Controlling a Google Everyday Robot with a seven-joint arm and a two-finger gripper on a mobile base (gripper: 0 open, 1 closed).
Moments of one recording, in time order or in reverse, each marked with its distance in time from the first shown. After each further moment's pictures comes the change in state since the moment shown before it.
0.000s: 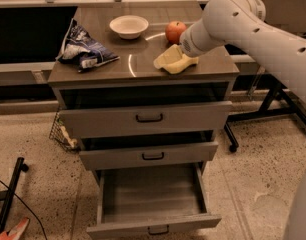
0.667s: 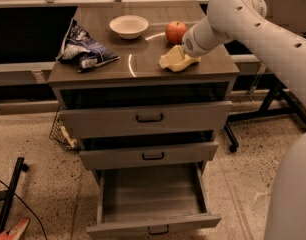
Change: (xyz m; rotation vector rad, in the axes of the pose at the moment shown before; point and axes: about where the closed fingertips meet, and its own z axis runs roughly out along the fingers) arm 0.012 -0.007 0.010 -0.078 0.070 0.072
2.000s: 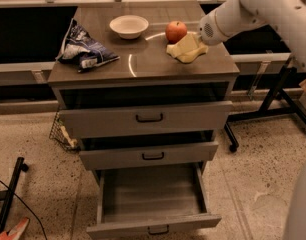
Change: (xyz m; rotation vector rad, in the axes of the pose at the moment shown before) arm -0.013 0.004 -0.058 -0.149 -0.055 -0.042
